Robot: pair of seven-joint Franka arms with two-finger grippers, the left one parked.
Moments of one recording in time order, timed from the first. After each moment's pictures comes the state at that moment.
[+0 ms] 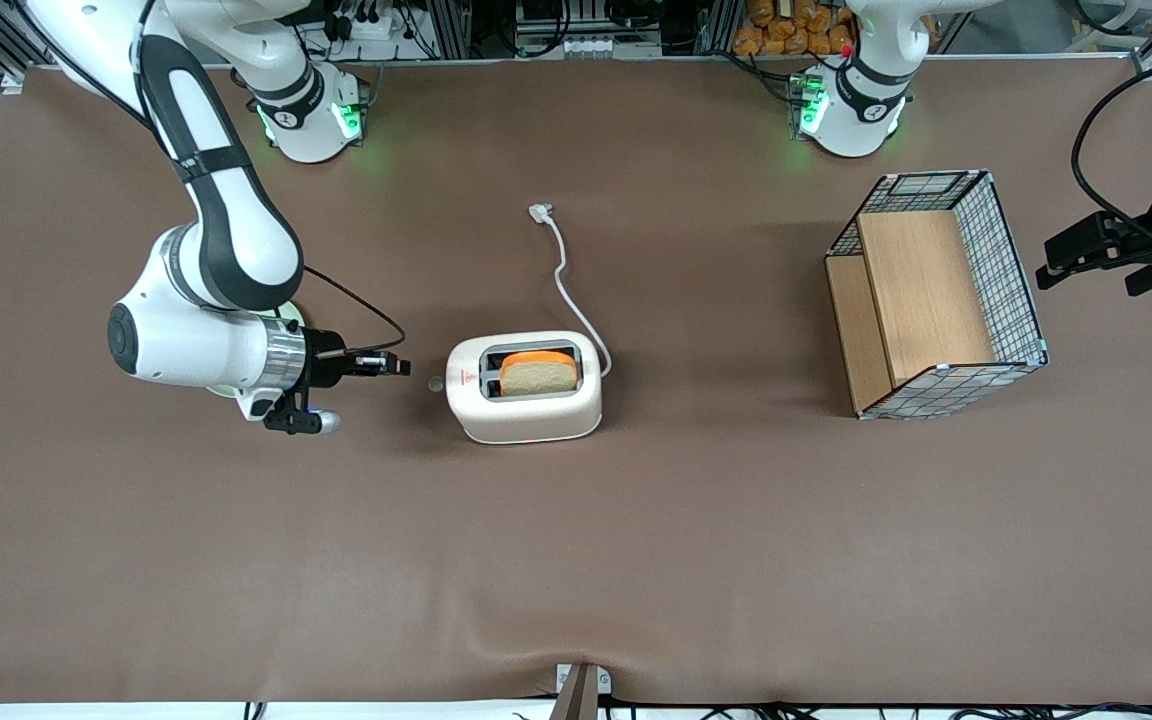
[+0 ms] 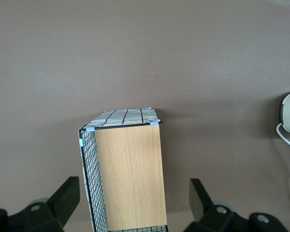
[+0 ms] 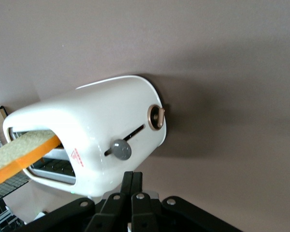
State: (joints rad) arm 0.21 0.36 0.03 -1.88 0.71 2.08 -0.04
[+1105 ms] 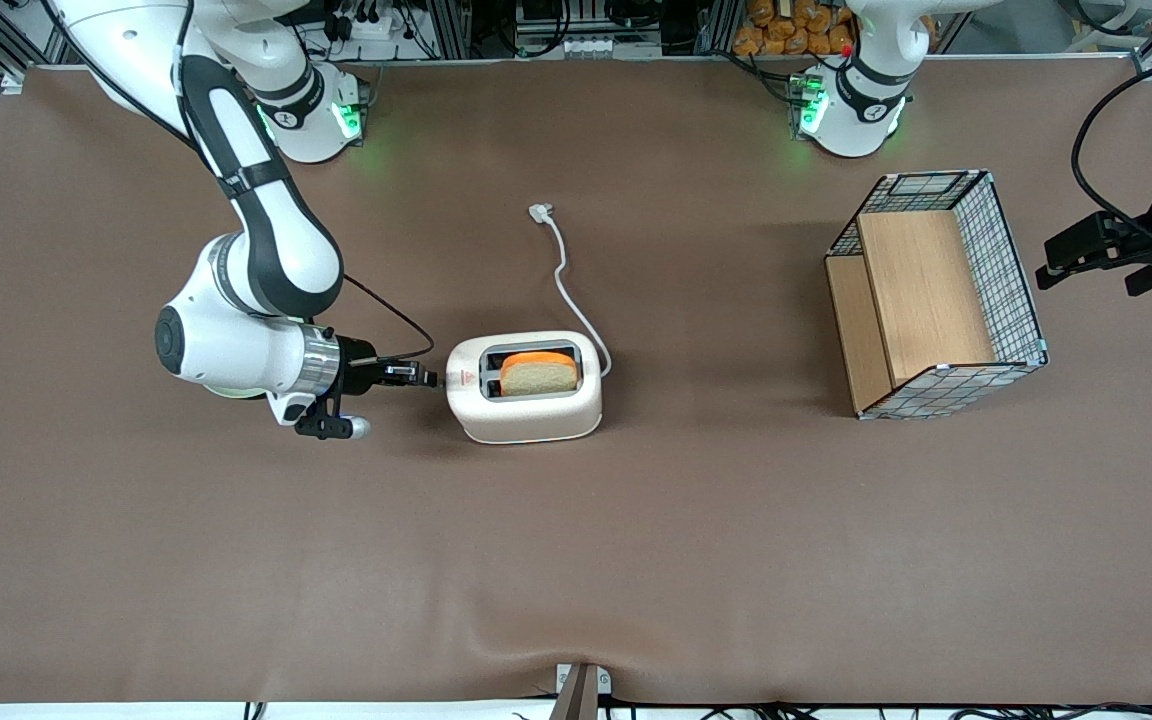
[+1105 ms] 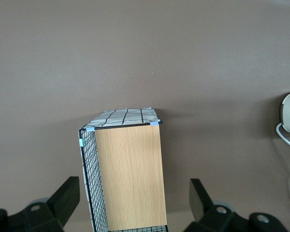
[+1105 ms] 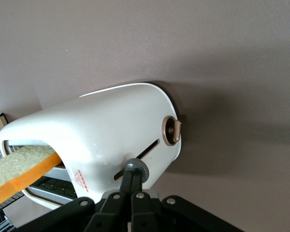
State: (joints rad) arm 0.27 0.41 0.03 -1.88 0.76 2.18 -0.05
